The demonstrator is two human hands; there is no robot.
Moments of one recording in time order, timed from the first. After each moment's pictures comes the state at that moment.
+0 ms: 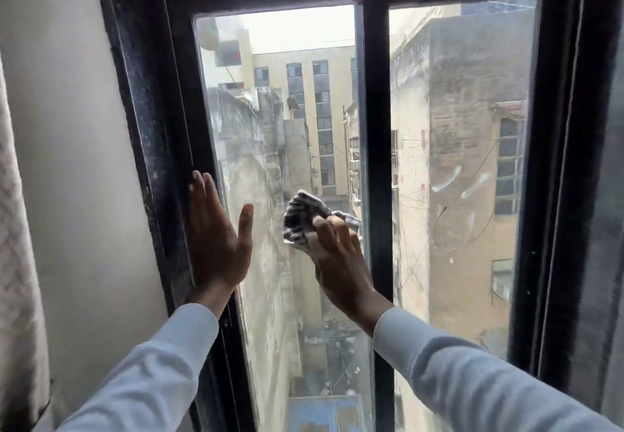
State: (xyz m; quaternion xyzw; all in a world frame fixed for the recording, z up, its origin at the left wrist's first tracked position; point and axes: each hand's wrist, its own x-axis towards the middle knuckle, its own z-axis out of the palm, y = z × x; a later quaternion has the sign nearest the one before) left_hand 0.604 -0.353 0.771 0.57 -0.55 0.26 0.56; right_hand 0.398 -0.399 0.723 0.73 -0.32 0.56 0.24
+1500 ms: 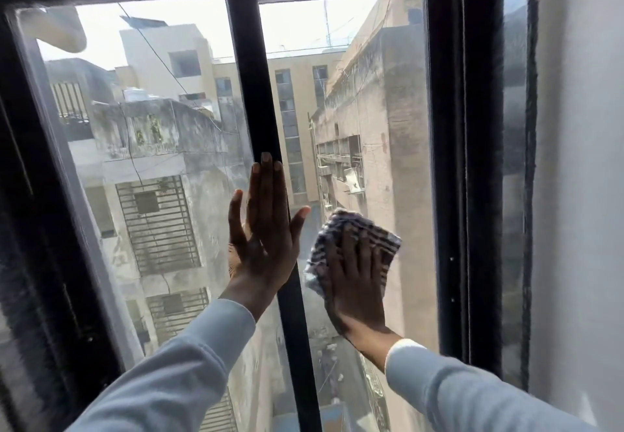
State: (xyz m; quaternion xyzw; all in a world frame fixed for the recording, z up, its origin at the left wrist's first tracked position) left_hand 0.376 -0.434 0.773 0.53 -0.53 0.55 0.37; right_hand 0.236 -0.488 0.658 0.66 -0.49 0.51 0.28
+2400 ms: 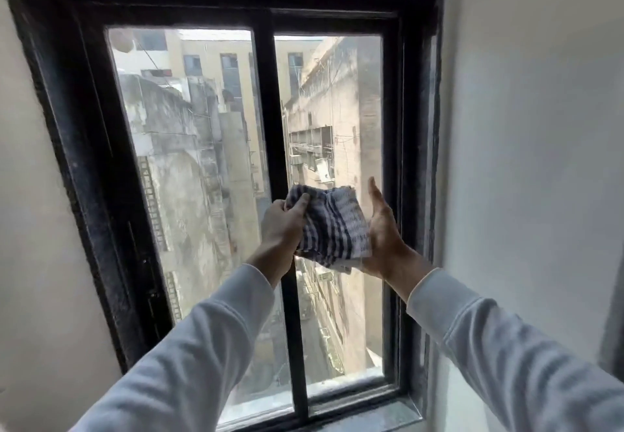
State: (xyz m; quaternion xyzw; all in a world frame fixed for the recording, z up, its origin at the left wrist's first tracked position) left_hand 0.338 -0.268 0.787 0.48 -0.52 -0.36 0.60; right_hand 0.170 -0.253 0.772 0.44 -0.14 0.48 -0.74
